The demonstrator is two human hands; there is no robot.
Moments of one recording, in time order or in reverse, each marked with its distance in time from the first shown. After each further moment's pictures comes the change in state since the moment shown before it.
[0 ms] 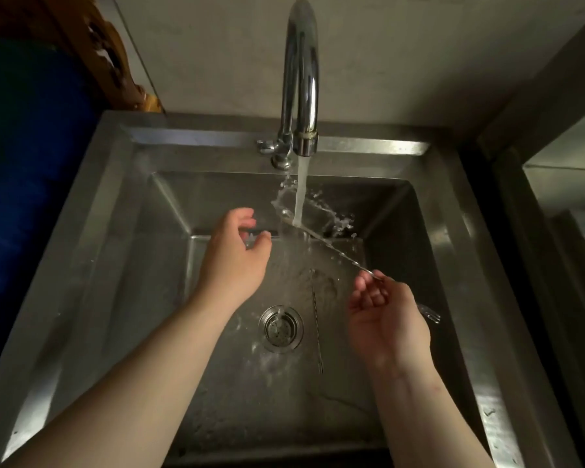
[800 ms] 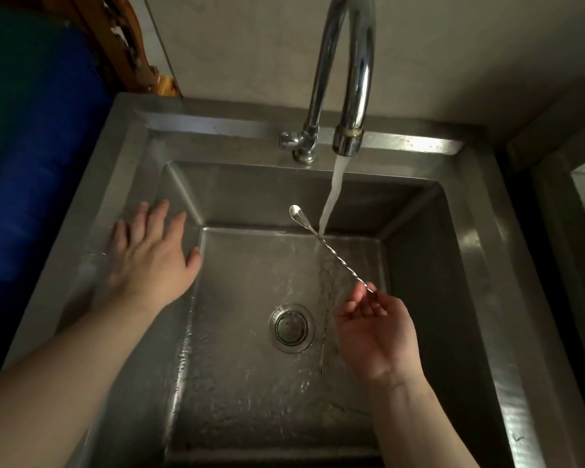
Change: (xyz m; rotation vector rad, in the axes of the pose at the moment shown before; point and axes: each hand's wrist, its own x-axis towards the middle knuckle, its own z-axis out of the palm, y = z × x) left_hand 0.041 -0.104 -0.089 1.106 -0.015 0.147; right_hand 0.020 0.033 0.006 0.133 0.058 0.238
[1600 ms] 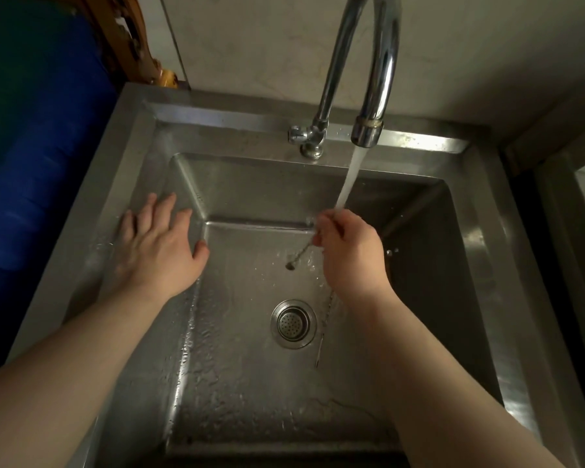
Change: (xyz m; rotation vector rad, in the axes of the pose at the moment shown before) left_hand 0.000 -0.003 0.000 -0.065 0.001 -0.009; right_hand 0.021 0.019 0.065 -1.582 -0.251 -0.915
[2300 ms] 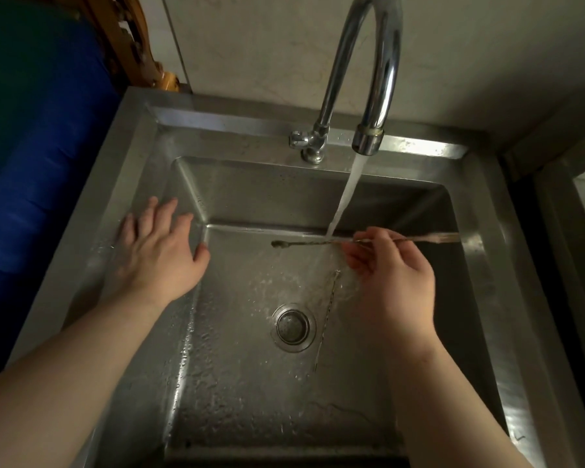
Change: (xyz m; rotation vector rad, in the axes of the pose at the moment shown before) left_hand 0.000 0.000 -0.002 -0.018 -0.027 -0.004; right_hand -0.028 0.001 -0.032 0.727 0.250 0.303
